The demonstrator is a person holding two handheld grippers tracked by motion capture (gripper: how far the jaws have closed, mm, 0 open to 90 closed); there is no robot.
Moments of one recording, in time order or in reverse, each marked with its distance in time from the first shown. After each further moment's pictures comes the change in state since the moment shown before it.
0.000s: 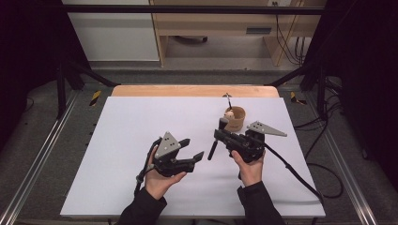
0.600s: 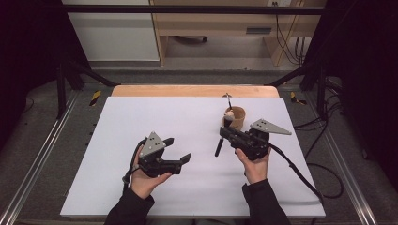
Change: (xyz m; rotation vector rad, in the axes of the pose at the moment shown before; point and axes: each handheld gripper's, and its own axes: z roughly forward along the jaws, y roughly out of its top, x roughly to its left) left arm 0.024 -0.012 -0.023 0.020 0.039 -0.013; right arm -0.006 0.008 -0.008 0.002 -0.061 -0.090
